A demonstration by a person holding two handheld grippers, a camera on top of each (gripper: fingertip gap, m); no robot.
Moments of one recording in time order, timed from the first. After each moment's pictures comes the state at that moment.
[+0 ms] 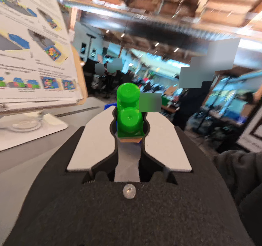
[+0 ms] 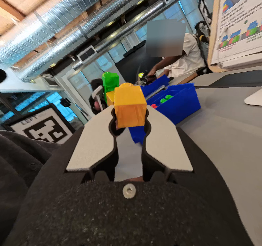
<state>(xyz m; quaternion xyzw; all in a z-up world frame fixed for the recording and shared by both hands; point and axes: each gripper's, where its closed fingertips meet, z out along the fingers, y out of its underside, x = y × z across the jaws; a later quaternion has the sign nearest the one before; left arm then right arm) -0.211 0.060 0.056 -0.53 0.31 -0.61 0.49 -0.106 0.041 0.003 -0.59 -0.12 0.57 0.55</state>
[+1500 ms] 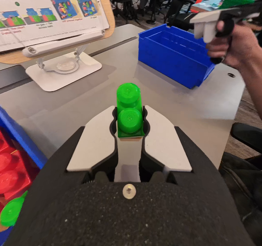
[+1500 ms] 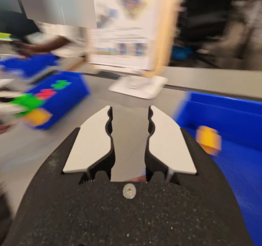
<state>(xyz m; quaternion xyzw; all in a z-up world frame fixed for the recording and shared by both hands) -0.211 0.058 -0.036 -0.71 0.43 -0.34 0.44 0.074 0.040 -0.003 -0.78 -0.05 0.19 0.60</state>
